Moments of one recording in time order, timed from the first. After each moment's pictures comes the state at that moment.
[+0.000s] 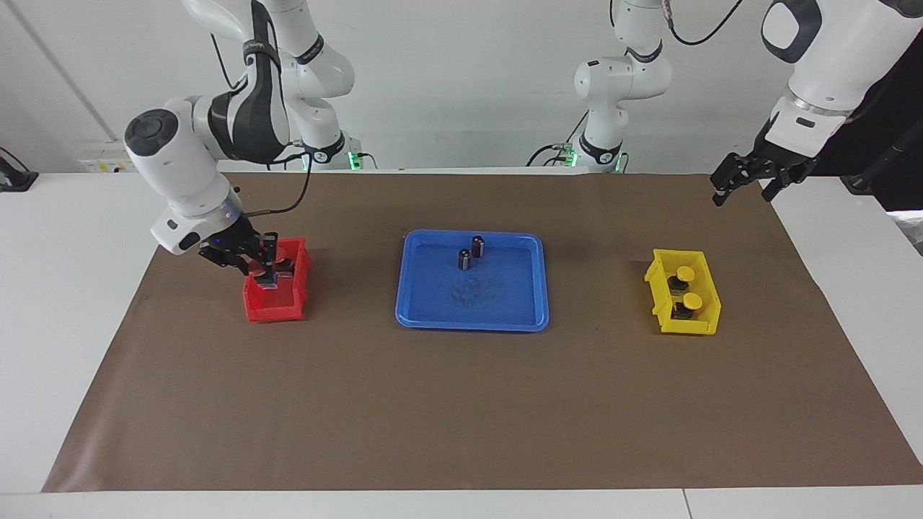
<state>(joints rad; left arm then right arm) 0.01 -0.10 -0.02 -1.73 0.00 1.65 -0.02 0.02 0.08 -0.02 -1.80 0.04 1.84 -0.08</state>
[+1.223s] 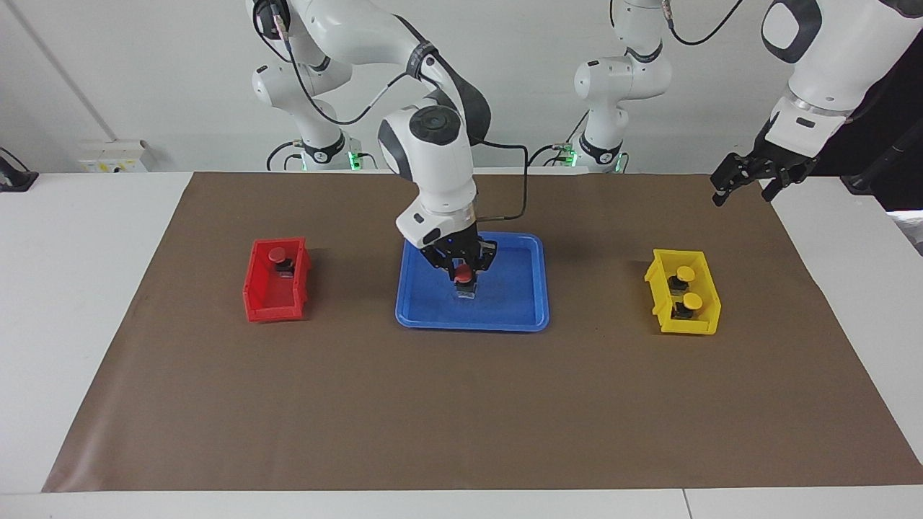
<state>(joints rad) 0.01 -0.10 -0.02 -1.73 0.00 1.65 -0.02 0.59 0.41 -0.01 -1.56 0.08 2.06 0.72</state>
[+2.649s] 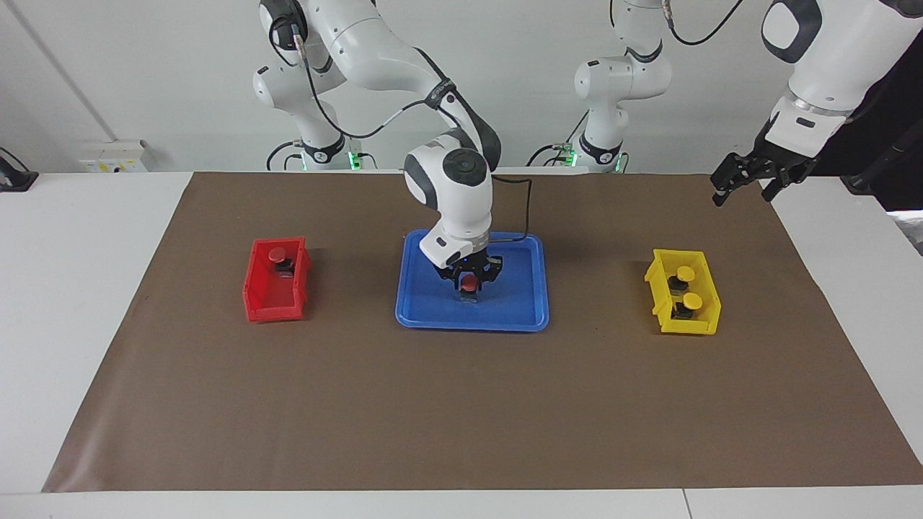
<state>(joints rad) 0.01 -0.10 -0.02 -1.73 0.00 1.65 -0.02 0.63 0.44 -0.01 -1.67 0.03 2.15 0.72</state>
